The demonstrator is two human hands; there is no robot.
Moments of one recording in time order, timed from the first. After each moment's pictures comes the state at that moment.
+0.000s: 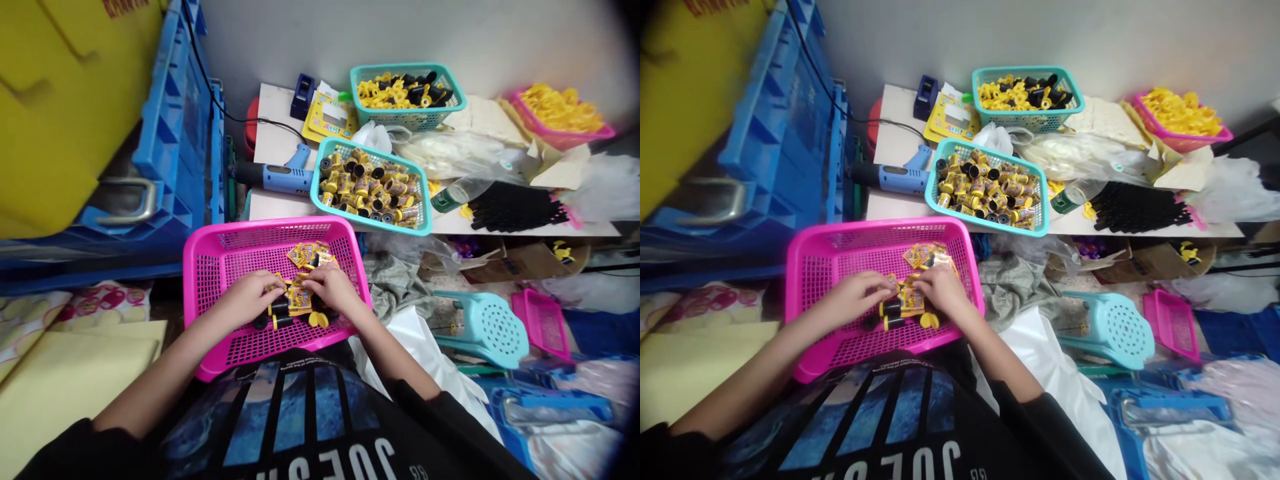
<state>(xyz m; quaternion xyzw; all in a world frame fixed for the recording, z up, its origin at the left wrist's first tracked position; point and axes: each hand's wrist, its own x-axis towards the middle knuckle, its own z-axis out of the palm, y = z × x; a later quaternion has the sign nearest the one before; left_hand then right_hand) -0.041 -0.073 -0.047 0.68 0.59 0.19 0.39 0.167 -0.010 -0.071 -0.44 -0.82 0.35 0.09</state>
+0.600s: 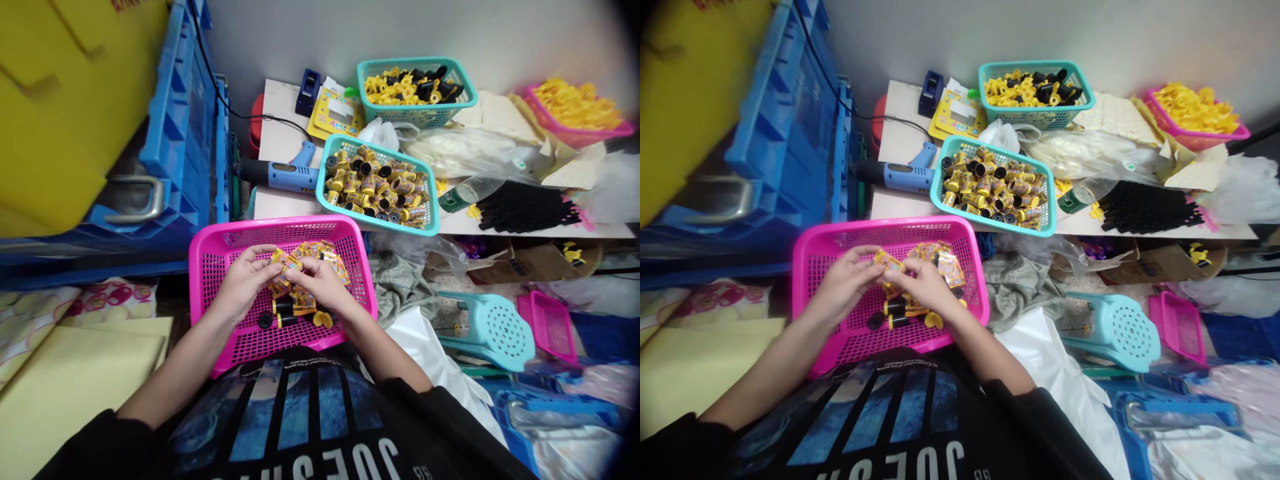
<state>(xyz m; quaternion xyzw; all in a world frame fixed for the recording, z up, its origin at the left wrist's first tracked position) -0.034 -0.068 -0.037 0.24 0.52 0.55 0.61 0.125 -0.017 -0.050 -0.38 -0.66 0.59 0.24</state>
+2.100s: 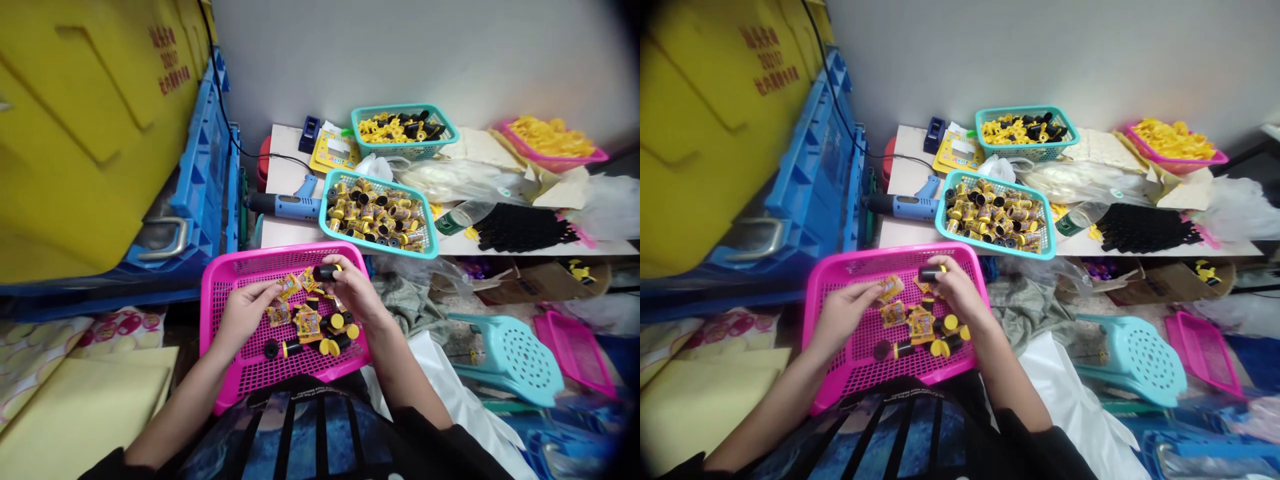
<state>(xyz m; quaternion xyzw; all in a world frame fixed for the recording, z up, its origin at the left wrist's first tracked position) -0.047 -0.070 -0.034 0.35 0.63 0.52 0.46 0.151 0.013 -0.023 -0.36 -0.46 0.73 0.35</state>
